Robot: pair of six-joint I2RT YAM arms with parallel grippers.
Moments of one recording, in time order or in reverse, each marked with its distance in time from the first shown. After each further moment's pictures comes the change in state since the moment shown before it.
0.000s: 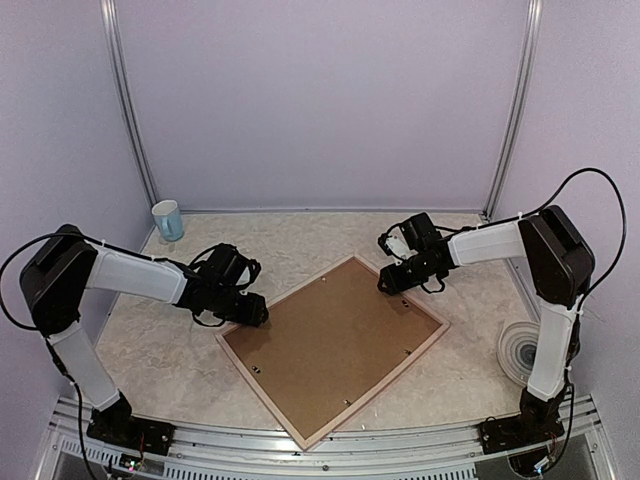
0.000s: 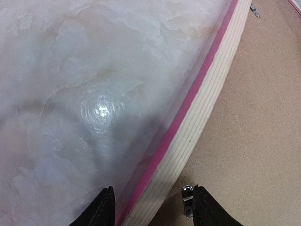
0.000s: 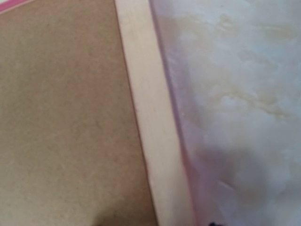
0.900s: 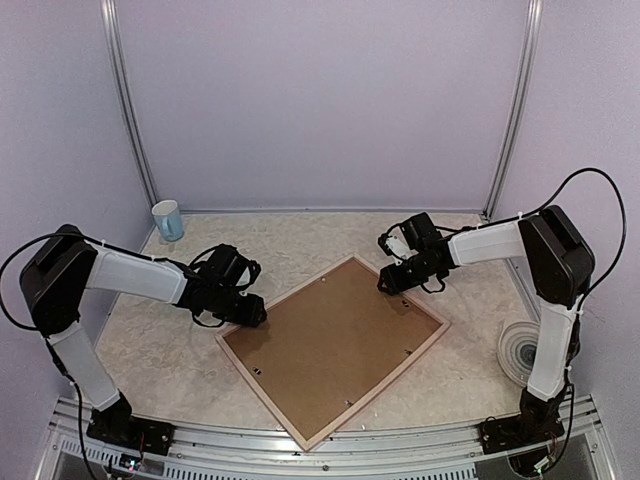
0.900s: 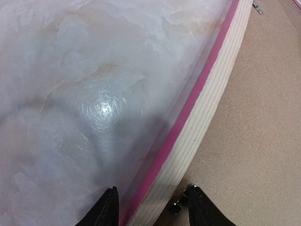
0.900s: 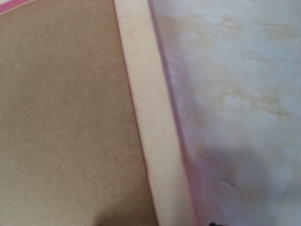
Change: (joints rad) left arm -0.002 0.000 0.001 -0.017 -0.004 0.006; right arm 0.000 0.000 0.000 0.000 -0.010 0.000
